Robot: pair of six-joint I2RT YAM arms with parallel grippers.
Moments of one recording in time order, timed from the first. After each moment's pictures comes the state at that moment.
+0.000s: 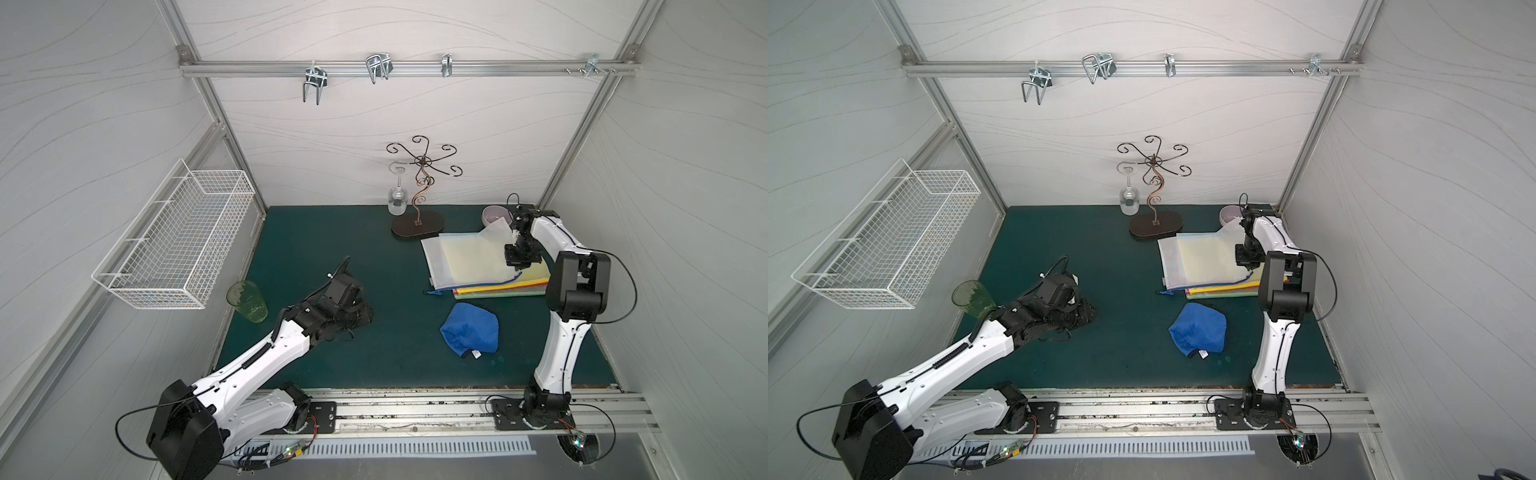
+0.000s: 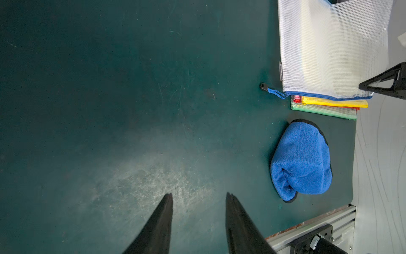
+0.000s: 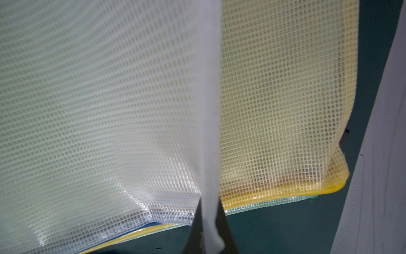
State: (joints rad) left arm -0.59 1.07 0.74 -0.60 0.04 -0.85; right arm -0.01 2.10 1.76 -1.14 0.15 0.02
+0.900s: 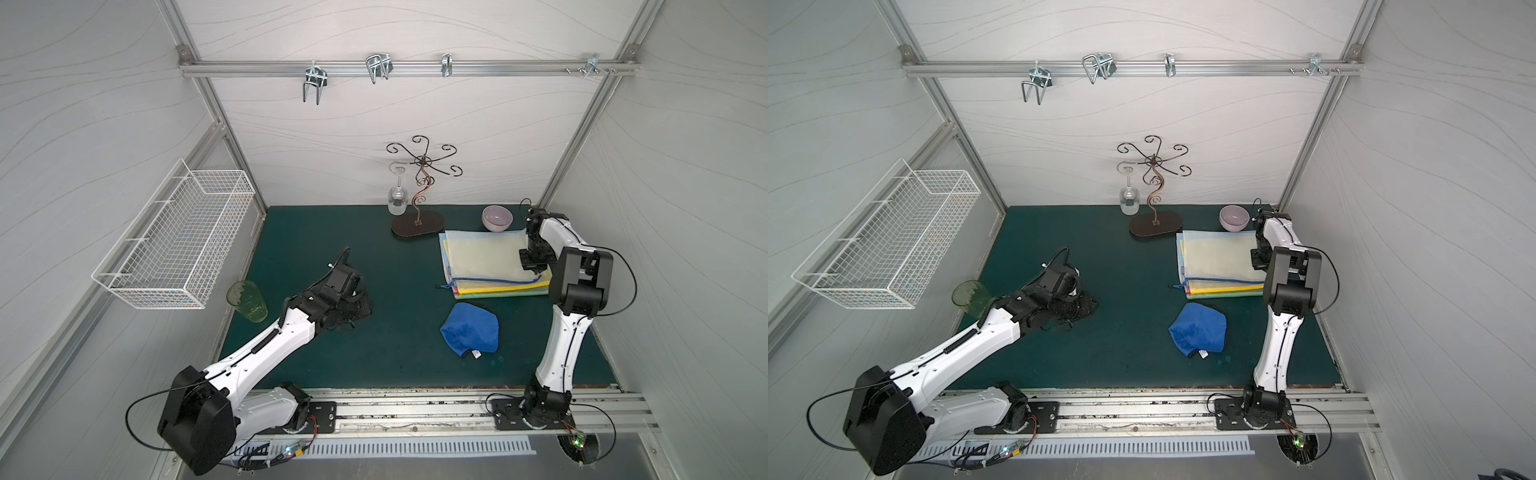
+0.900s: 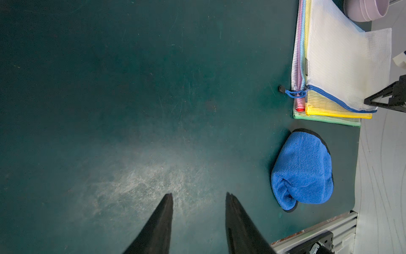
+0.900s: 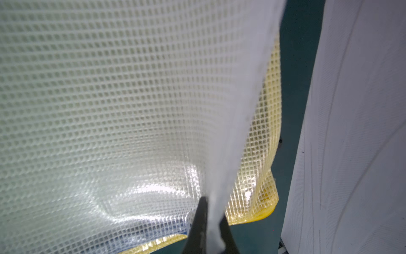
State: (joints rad) left arm -0.54 1.16 0.81 -0.61 0.07 -0.80; right arm -0.10 2.18 1.80 -1.14 0.32 -0.08
